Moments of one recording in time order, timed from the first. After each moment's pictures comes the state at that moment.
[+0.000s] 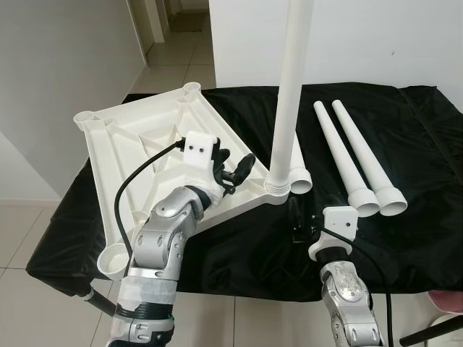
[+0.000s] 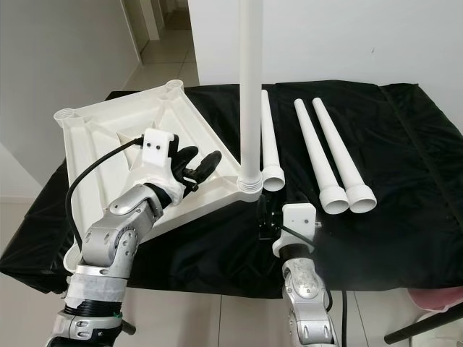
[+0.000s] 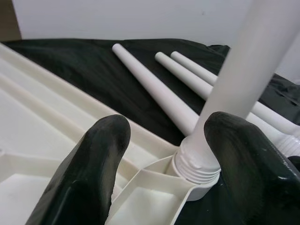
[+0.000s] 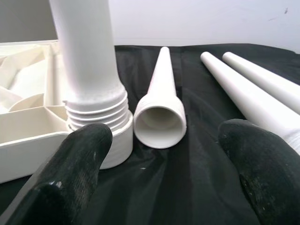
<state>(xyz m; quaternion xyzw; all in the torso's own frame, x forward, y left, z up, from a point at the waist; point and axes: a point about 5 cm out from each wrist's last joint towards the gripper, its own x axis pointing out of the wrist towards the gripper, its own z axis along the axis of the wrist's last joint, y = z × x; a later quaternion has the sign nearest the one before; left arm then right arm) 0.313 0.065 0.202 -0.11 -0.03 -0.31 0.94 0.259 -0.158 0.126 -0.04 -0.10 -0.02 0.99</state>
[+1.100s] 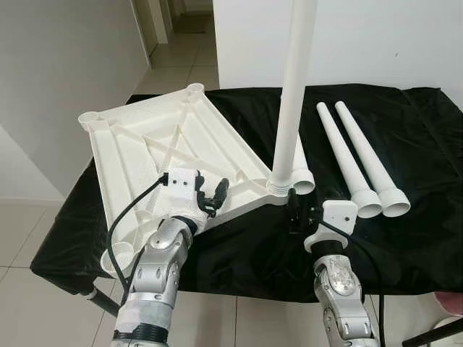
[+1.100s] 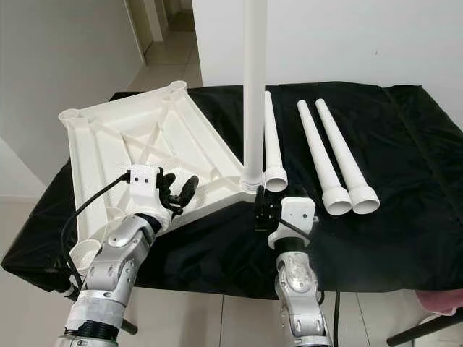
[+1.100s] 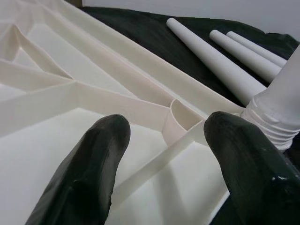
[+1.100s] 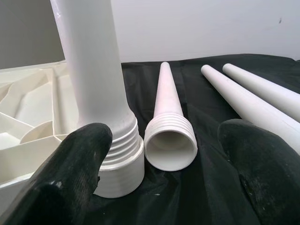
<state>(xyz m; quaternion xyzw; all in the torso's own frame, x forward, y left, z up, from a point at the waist) 0.310 0.087 0.145 -0.12 -0.01 -0.21 0.97 0.267 -0.146 0.133 -0.01 -0.13 -0.02 0.99</state>
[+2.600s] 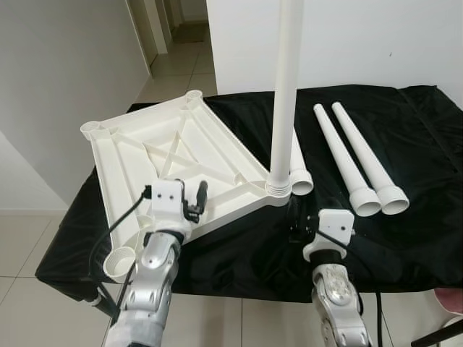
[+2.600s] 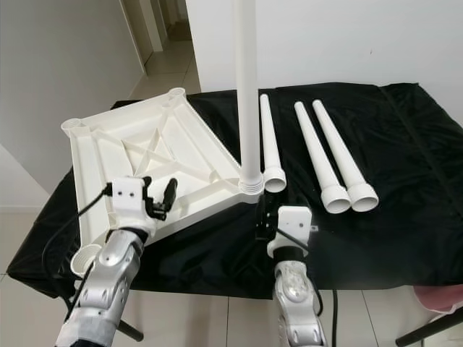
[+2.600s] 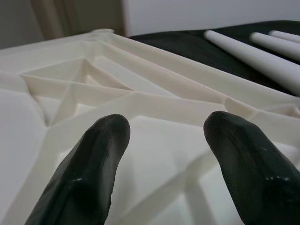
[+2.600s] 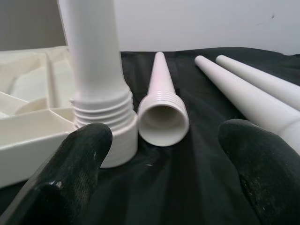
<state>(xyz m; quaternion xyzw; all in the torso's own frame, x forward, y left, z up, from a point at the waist) 0.292 0.107 0.124 -0.04 -0.06 -0.15 0.99 0.255 -0.152 0.119 -0.05 -0.11 -0.03 0.99</state>
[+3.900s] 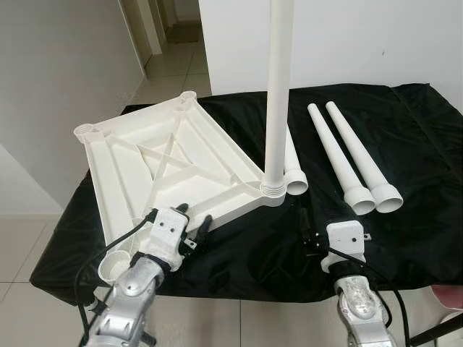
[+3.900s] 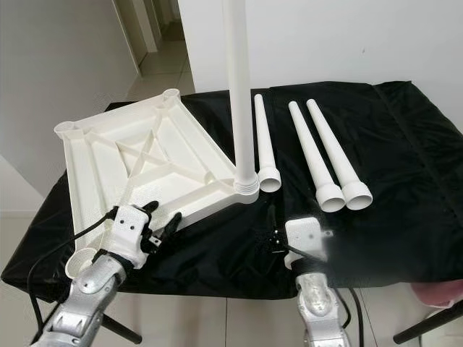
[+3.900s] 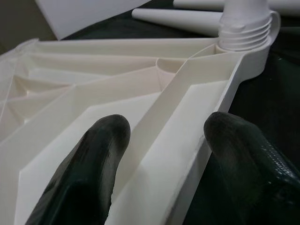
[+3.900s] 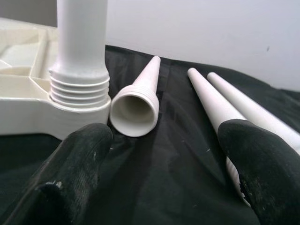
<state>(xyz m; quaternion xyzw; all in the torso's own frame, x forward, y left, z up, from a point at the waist) 0.271 0.126 0.109 0.09 -0.06 -0.27 0.96 0.247 -0.182 0.120 -0.17 -0.13 0.01 0.98</state>
